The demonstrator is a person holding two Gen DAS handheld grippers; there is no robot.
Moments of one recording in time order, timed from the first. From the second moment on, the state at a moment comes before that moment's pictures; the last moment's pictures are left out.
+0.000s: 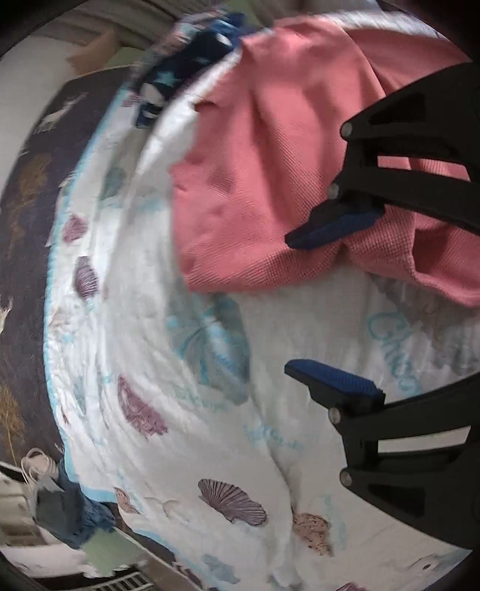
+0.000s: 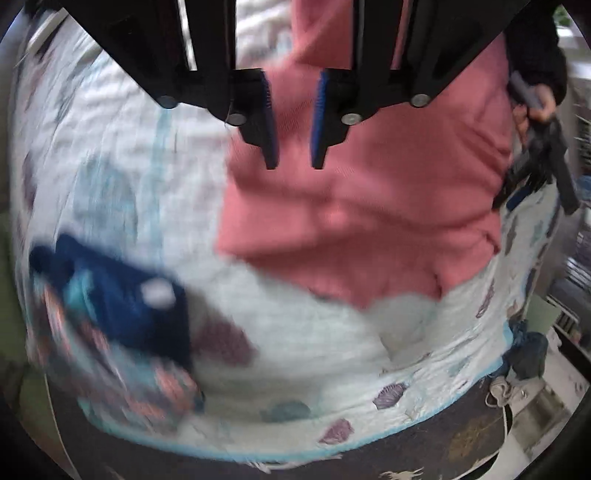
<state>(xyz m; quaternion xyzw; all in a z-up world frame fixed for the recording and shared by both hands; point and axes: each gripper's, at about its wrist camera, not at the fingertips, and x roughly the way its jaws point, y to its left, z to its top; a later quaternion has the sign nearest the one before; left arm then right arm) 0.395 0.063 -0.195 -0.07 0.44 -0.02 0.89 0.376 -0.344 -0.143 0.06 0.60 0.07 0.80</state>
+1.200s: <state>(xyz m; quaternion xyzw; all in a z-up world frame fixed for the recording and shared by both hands) 0.338 -0.189 -0.206 0.08 0.45 -0.22 0.86 0.034 -0.395 -0.223 0.33 0.57 0.11 0.74</state>
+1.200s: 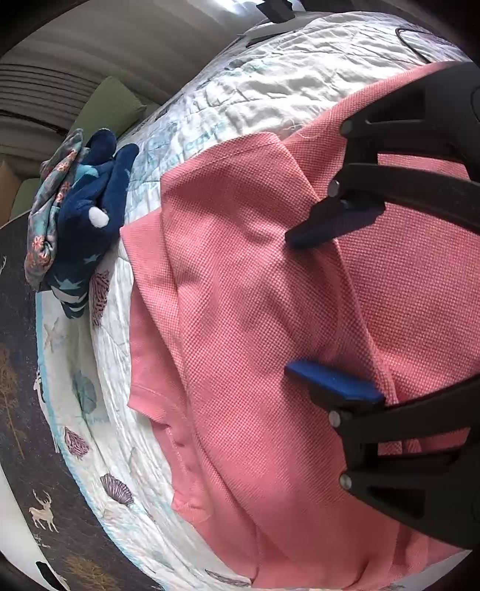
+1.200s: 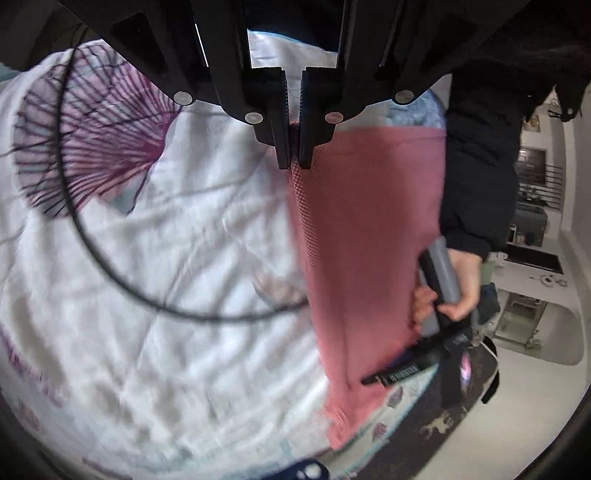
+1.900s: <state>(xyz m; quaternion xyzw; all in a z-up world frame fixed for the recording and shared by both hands) 0.186 0.104 -0.137 -0.01 0.46 -0.06 0.89 0.043 -0.398 -0.153 0.22 0.54 0.08 0.81</state>
